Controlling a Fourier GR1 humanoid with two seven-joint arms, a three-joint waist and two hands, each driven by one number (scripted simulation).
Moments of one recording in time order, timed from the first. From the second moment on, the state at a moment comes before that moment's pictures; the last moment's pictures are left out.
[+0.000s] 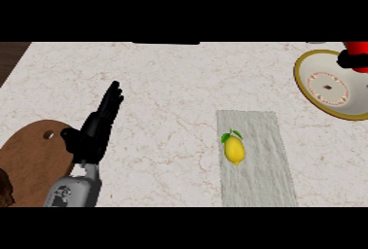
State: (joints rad) left arm -0.17 0.04 -0.06 -1.54 -0.07 0.06 0.09; right arm -0.95 -0.57 -0.34 -0.43 0.94 -0.41 0.20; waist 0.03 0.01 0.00
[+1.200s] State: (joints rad) left arm -0.17 0.05 -0.04 -1.54 -0.06 0.06 0.11; right arm -0.90 -0.62 -0.67 -0.37 0.49 -0.29 -0.28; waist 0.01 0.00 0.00
